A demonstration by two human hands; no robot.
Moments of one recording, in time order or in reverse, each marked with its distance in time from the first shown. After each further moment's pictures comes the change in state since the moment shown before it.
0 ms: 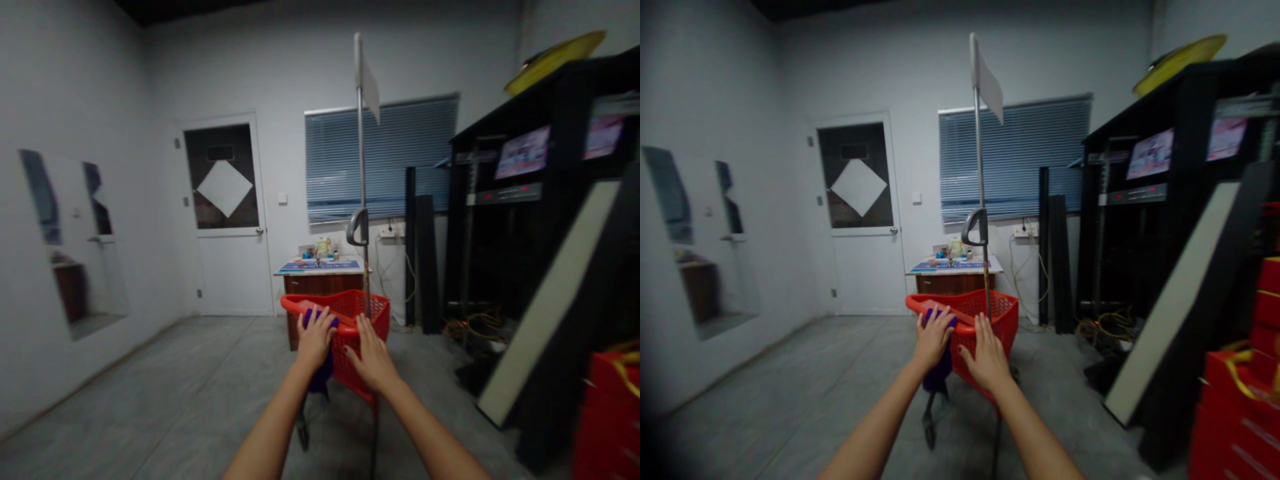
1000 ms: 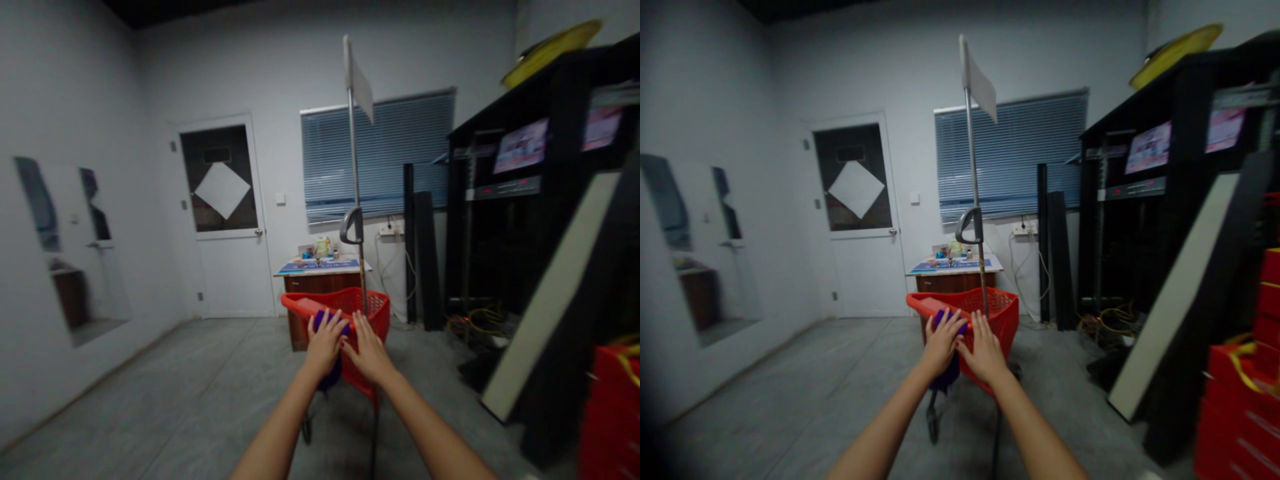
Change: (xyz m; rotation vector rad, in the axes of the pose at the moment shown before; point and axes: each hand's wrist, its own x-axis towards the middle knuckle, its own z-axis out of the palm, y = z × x) left_hand -0.002 0.005 0.008 -0.025 -0.013 0.119; right_hand 0.015 -0.003 0.001 0.136 -0.113 0.043
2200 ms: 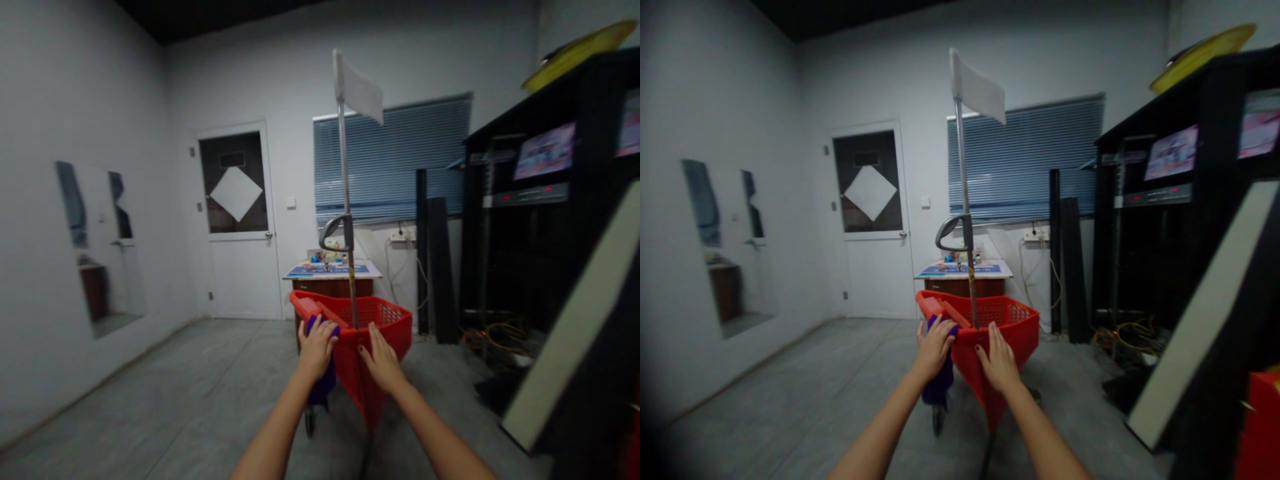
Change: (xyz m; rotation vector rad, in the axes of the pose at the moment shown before) left_hand -0.010 -0.025 -0.013 -0.001 0.061 -0.108; right_hand 0.011 0.042 0.035 -0.010 0.036 0.046
